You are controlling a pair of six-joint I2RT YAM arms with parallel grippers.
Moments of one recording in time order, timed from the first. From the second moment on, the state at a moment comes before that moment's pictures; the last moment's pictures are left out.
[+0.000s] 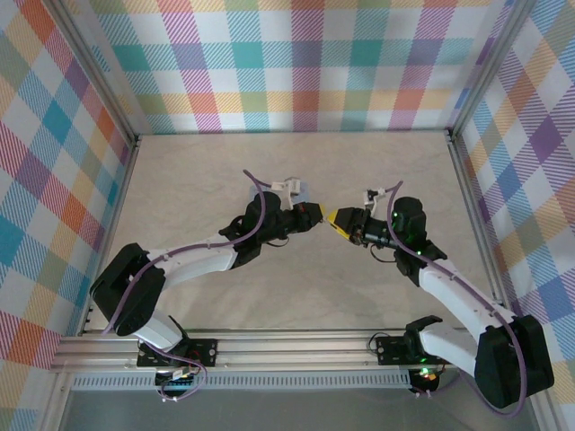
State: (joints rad) left arm -0.80 1.54 0.90 0.41 0.22 -0.92; right arm 0.35 1.04 0.54 0.24 -0.77 1.09
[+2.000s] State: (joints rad) left arm -0.80 1.51 0.94 0.33 0.23 -0.90; right arm 0.34 1.06 0.48 0.30 -0.79 0.98
